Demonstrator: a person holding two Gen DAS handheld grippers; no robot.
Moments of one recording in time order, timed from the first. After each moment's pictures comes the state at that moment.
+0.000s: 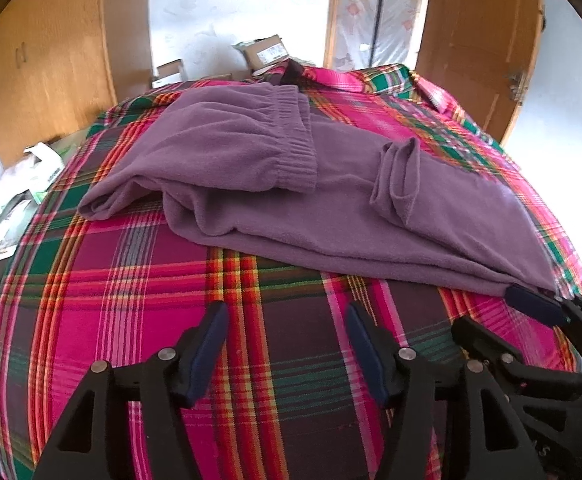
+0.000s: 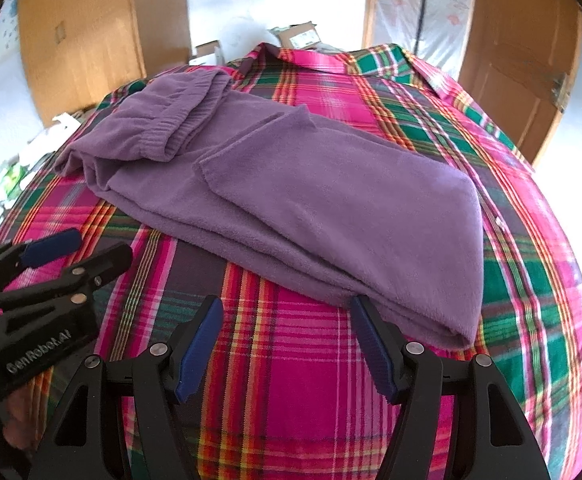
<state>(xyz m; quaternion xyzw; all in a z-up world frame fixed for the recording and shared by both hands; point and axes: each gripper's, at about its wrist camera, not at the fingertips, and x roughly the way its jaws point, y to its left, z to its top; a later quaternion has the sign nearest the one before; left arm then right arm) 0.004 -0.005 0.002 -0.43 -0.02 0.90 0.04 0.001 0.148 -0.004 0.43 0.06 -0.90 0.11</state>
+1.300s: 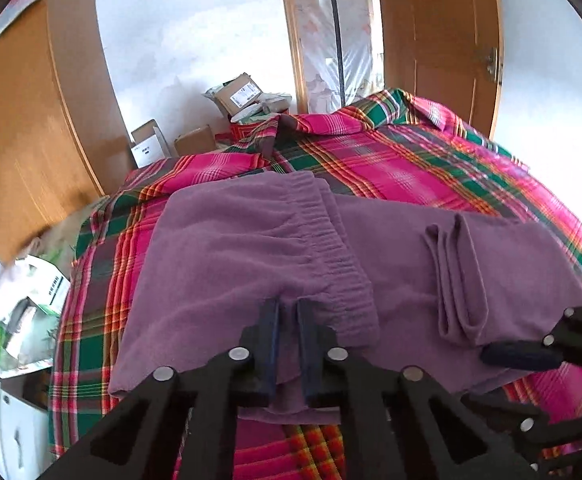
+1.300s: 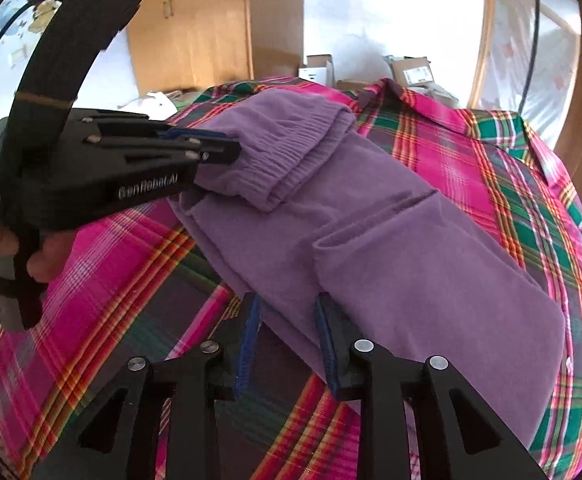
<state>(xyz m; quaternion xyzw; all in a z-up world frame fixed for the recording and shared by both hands) -0.083 -0.024 0.036 -0.37 0.07 0.92 0.06 -0.038 0.102 0.009 0.38 0.13 -0.87 0.28</state>
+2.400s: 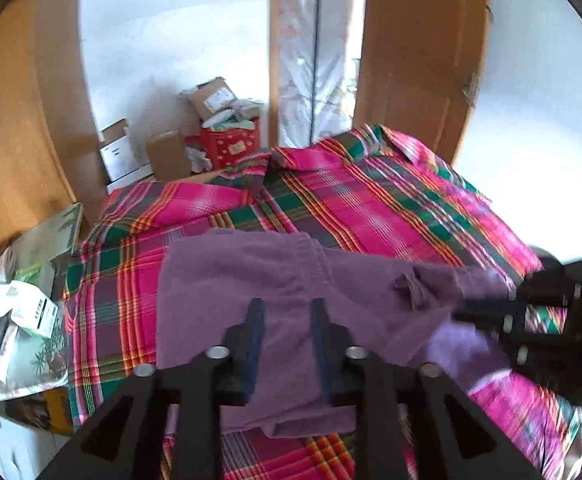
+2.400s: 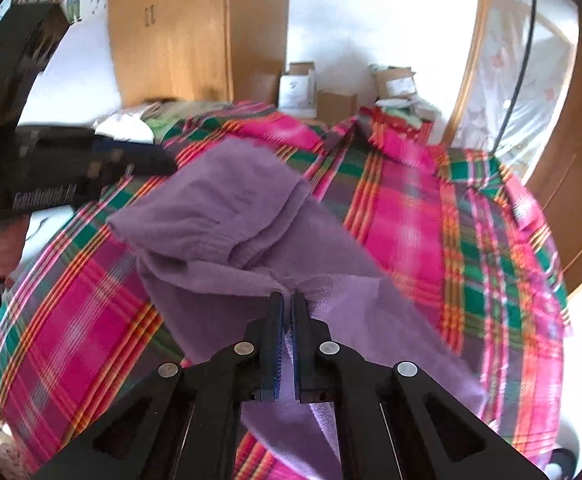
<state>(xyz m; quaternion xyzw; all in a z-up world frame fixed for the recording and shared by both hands) -0.104 -0.051 0.102 -0.39 0.05 0.91 0.14 -0.089 0.109 0.089 0.38 0.14 -0.88 0.24</state>
